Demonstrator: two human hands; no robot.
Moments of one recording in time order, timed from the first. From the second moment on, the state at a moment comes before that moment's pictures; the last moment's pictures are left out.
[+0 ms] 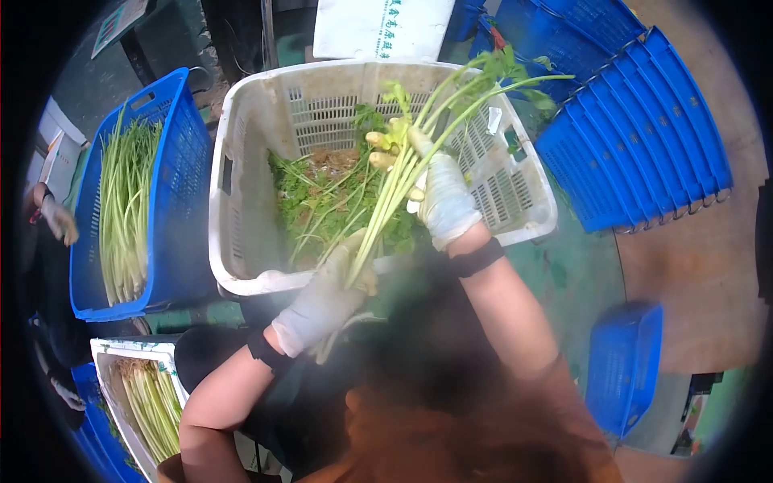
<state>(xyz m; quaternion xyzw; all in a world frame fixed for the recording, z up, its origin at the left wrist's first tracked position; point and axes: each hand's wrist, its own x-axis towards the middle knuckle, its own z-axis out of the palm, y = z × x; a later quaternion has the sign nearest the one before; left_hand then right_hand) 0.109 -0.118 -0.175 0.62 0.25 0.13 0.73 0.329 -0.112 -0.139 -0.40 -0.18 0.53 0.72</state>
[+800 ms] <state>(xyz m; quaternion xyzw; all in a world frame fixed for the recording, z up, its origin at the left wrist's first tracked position) 0.103 -0.117 -0.146 0.53 0.31 0.16 0.77 0.373 -0.118 -0.118 -0.36 -0.21 0.50 0.76</state>
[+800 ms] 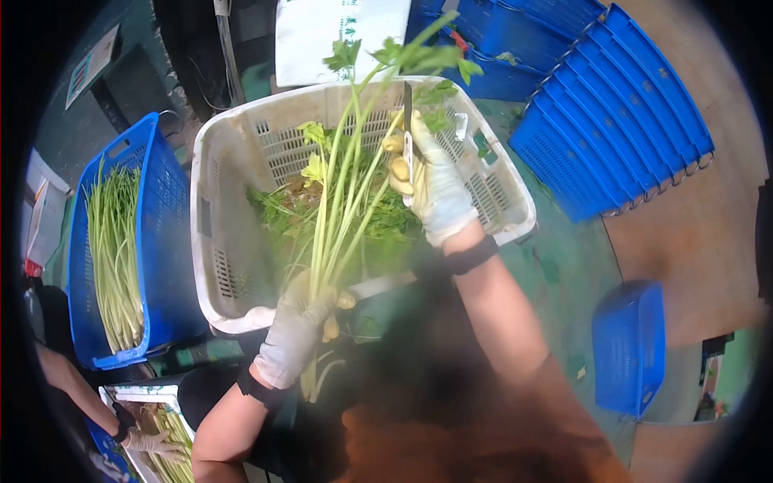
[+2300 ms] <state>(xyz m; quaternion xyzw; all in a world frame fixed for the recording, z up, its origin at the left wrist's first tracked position) 0.083 -0.125 -0.138 0.49 0.34 0.11 0.80 0.465 -0.144 -0.098 -0.58 -0.20 0.18 0.77</state>
